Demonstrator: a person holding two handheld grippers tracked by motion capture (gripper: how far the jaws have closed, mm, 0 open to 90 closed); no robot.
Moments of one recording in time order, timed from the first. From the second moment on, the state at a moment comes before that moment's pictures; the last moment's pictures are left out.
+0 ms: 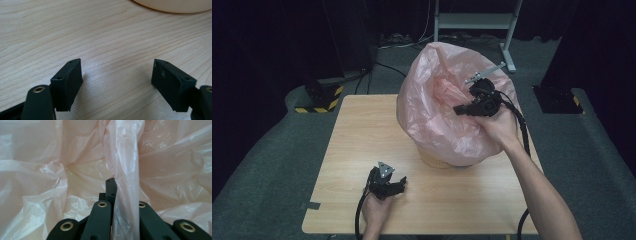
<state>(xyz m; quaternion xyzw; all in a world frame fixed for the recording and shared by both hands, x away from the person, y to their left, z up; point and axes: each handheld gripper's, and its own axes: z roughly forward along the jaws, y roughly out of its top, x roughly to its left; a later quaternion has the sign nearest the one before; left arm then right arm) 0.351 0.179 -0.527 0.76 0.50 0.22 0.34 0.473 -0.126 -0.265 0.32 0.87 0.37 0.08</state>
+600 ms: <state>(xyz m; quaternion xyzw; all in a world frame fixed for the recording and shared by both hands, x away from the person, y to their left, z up) 0.351 0.179 -0.527 0.76 0.50 0.22 0.34 0.477 -0.122 -0.271 0.32 0.88 0.35 0.08</state>
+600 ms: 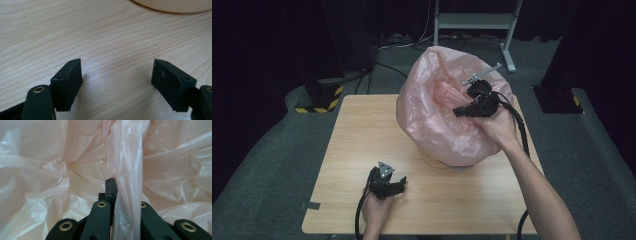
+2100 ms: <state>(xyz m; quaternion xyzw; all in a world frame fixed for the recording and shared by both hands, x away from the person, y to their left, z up) 0.351 0.179 -0.527 0.76 0.50 0.22 0.34 0.483 -0.106 -0.277 0.32 0.89 0.32 0.07</state>
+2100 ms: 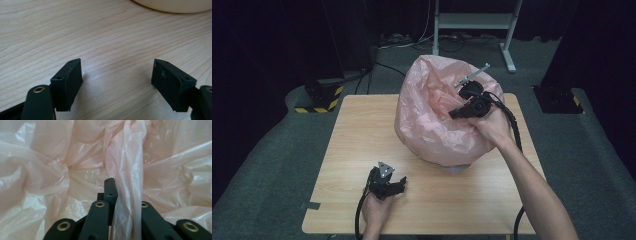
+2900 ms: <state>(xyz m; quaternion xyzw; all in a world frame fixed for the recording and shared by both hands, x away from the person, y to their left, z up) 0.351 0.179 -0.527 0.76 0.50 0.22 0.34 0.476 -0.114 -0.261 0.32 0.87 0.36 0.10</state>
